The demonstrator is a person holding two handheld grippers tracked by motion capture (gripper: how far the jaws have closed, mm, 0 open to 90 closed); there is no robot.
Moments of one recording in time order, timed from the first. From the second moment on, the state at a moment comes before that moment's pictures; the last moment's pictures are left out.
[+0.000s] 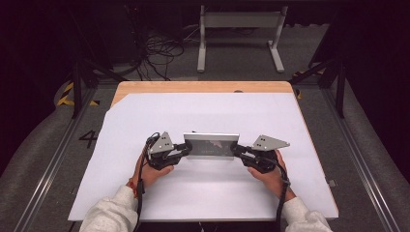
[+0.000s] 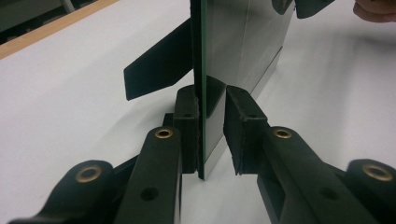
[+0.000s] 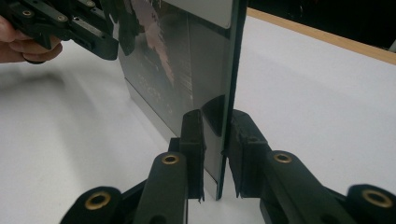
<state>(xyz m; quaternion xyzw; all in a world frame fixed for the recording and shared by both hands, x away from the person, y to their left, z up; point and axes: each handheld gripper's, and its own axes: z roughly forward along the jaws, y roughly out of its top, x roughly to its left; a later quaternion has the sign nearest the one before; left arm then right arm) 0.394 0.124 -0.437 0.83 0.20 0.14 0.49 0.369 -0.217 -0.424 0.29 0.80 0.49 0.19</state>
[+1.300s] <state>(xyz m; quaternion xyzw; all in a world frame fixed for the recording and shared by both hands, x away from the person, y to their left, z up) 0.400 0.119 -0.440 0.83 0.21 0.16 0.49 0.382 -0.213 -0.428 0.33 0.78 0.50 0.19</state>
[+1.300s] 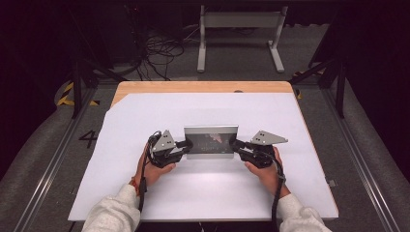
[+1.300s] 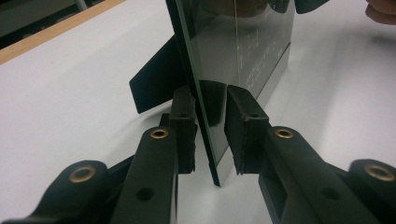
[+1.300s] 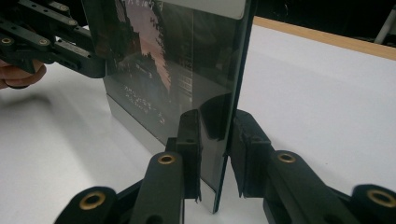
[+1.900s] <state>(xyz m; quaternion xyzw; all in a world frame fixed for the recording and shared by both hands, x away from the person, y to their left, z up) 0.403 0.114 -0.443 0.84 0.22 0.17 0.47 0.385 -0.209 -0.433 0.34 0.78 0.49 0.20</state>
